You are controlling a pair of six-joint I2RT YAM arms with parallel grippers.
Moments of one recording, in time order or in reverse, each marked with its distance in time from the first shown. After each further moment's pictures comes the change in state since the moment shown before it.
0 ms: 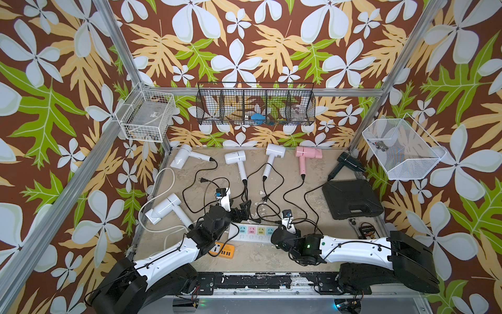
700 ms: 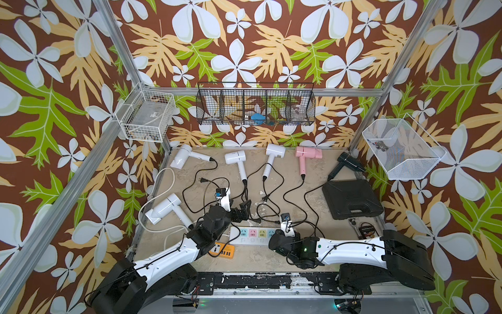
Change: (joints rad) left arm 0.000 -0.002 0.000 0.000 0.000 0.000; right arm 0.047 0.065 -0.017 -0.006 0.058 0.026
